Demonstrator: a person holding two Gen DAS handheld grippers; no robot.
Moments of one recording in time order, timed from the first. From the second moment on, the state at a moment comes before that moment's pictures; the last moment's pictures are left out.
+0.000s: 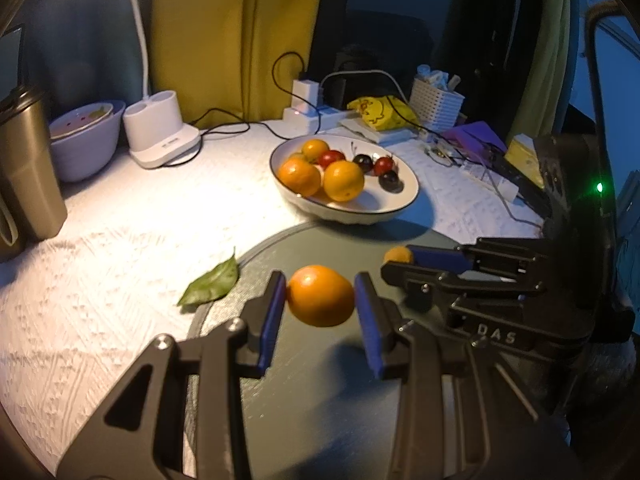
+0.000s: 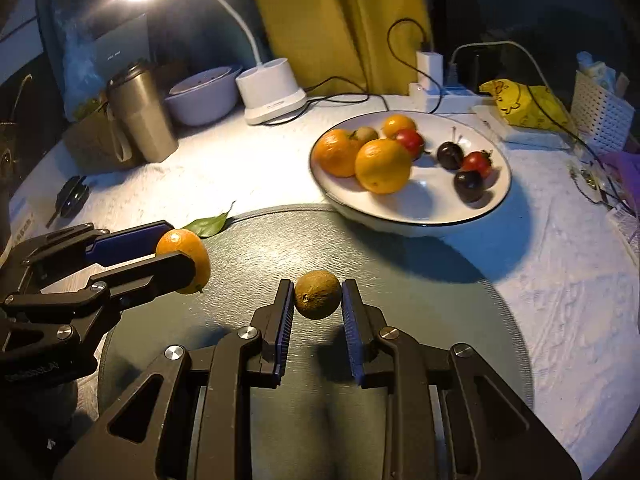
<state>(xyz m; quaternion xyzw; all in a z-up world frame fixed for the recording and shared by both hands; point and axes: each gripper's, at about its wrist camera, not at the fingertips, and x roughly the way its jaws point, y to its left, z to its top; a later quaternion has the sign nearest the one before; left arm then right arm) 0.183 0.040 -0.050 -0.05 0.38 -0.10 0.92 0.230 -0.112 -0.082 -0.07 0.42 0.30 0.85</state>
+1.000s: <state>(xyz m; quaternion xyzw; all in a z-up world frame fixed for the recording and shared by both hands) 0.249 -0.011 -0.036 -0.01 0.37 -0.13 0.92 0.293 -0.173 -0.067 -0.01 0.39 0.28 0.87</state>
